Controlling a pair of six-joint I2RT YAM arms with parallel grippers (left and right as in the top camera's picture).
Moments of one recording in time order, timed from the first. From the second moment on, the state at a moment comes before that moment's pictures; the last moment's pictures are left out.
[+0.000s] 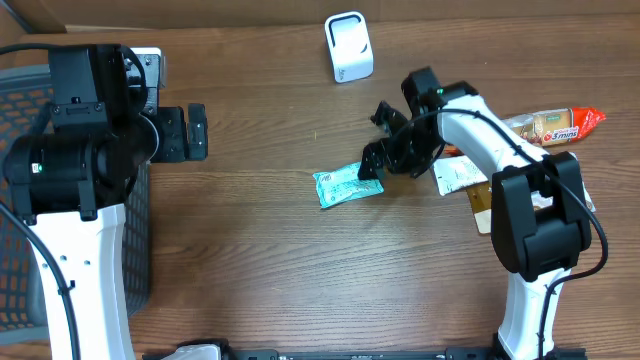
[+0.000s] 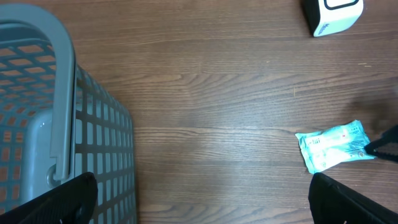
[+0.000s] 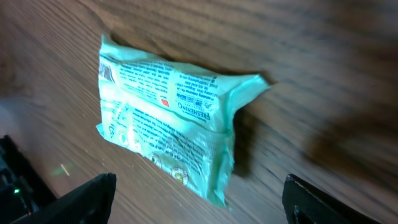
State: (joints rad) left arm 0.05 1.41 1.85 -1.36 -0.02 0.03; right arm 0.31 2.13 1.56 -0.97 -0.57 -0.09
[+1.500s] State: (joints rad) left arm 0.05 1.41 1.85 -1.36 -0.02 0.03; right arm 0.26 2.02 1.29 -0.51 -0.85 0.18
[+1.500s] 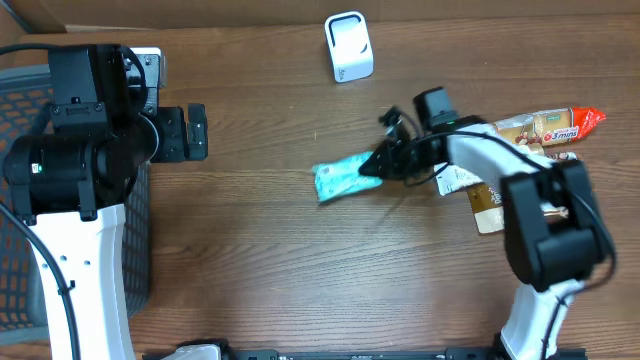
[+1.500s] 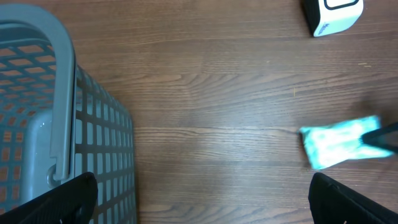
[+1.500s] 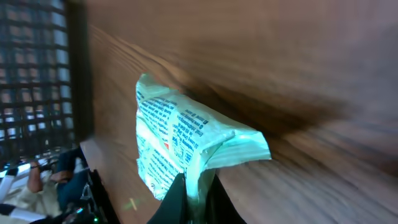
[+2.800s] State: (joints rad) left arm 0.05 1.41 1.85 -1.36 -0.02 0.03; right arm 0.48 1.78 1.52 -0.13 0.19 -0.24
